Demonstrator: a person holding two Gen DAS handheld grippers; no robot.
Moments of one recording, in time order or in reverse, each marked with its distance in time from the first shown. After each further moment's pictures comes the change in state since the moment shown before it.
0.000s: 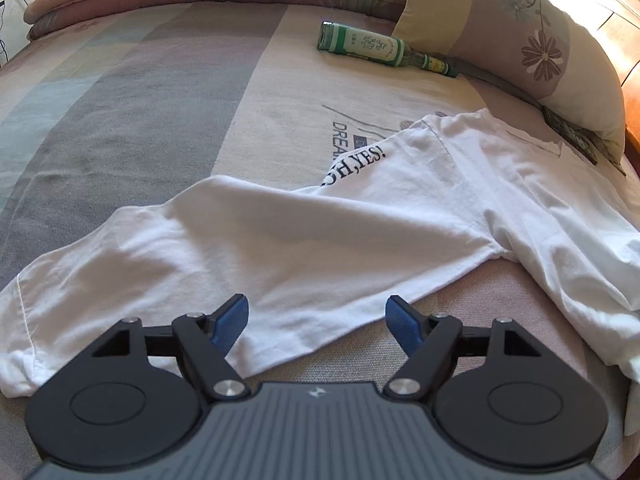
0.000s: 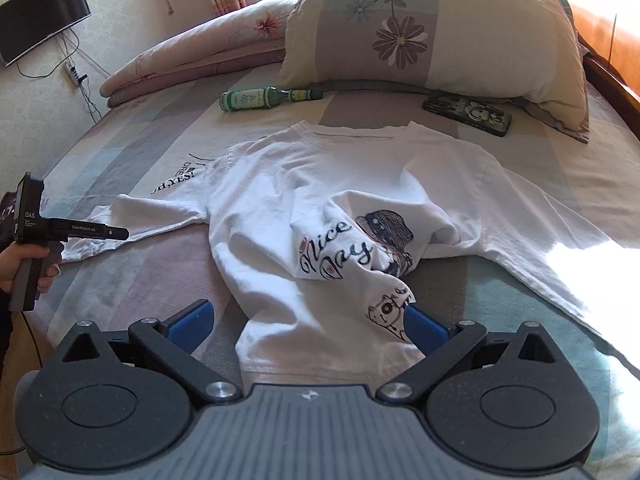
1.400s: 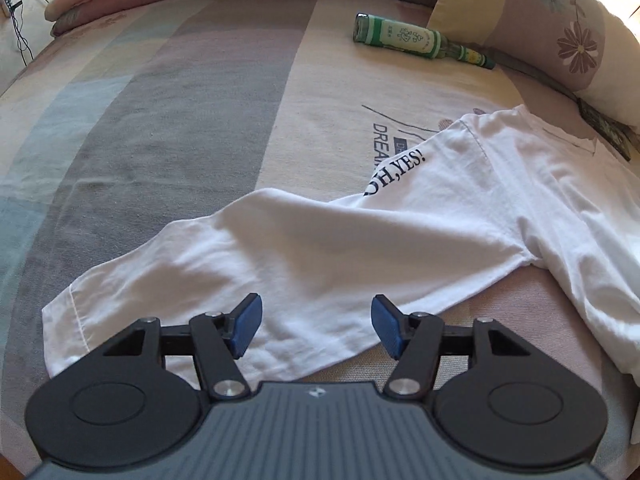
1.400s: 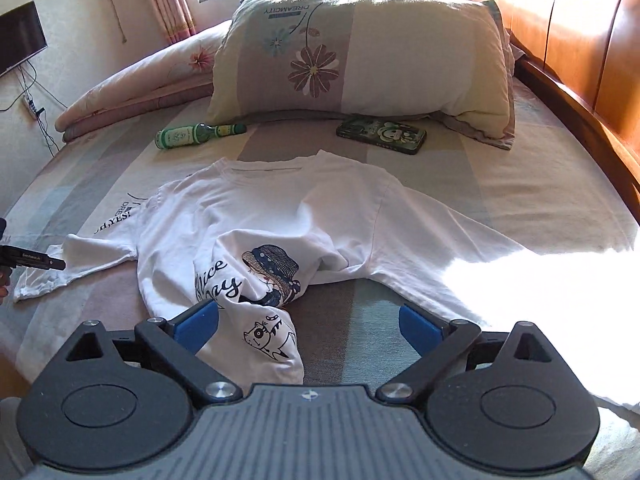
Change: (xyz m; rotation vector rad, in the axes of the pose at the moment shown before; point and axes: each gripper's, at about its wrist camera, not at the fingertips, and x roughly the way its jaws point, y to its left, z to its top) left arm -0.016 0.009 0.020 -0.021 0.092 0.110; right arm -0.050 -0.086 0.002 0.108 -0.061 -0.116
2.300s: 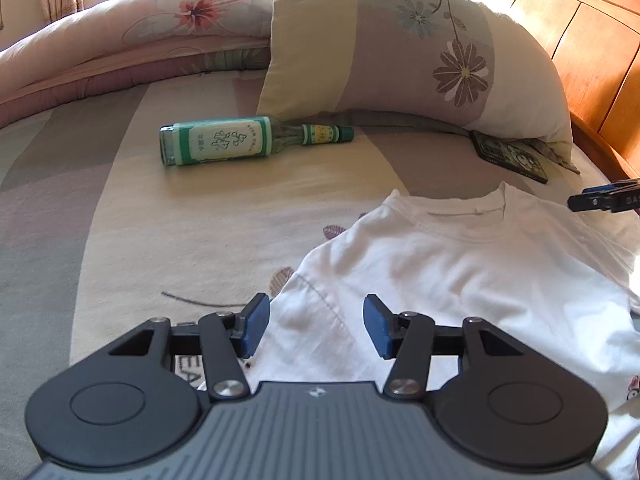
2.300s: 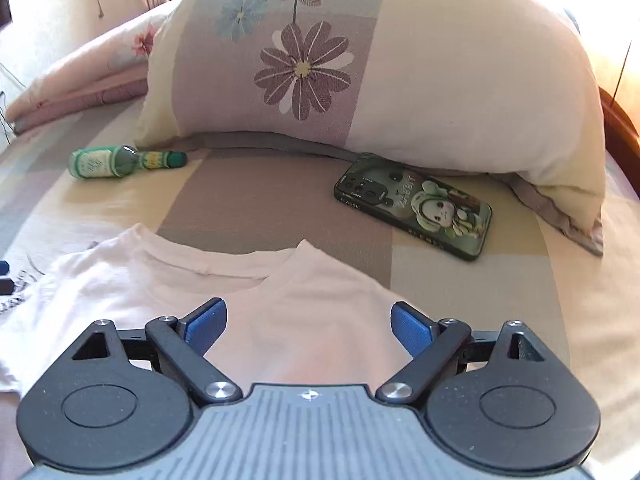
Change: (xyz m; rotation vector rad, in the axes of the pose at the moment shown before) left arm 0.063 -0.107 0.104 0.276 -0.159 -0.235; right arm 0.219 -0.010 0.153 -0.039 0.044 -0.062
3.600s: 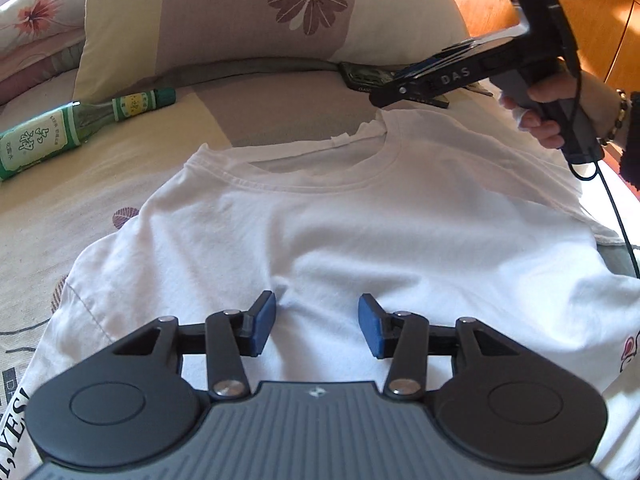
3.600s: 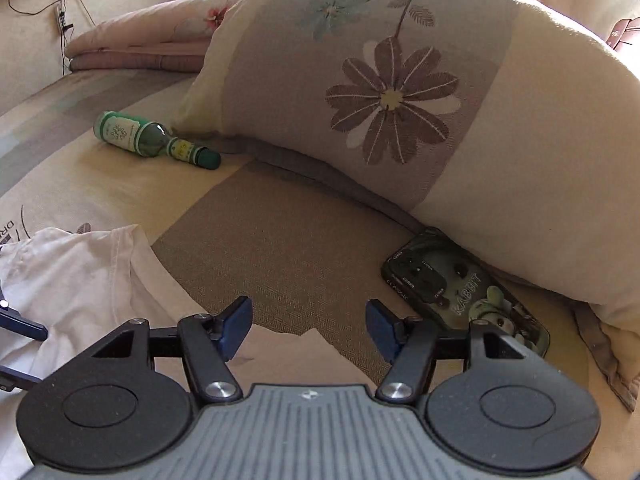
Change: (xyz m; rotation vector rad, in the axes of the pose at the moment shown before) left arm 0.083 -0.117 -0.018 0.201 0.040 -0.232; right arm 0.097 0.020 0.051 -0.335 -0.023 0.060
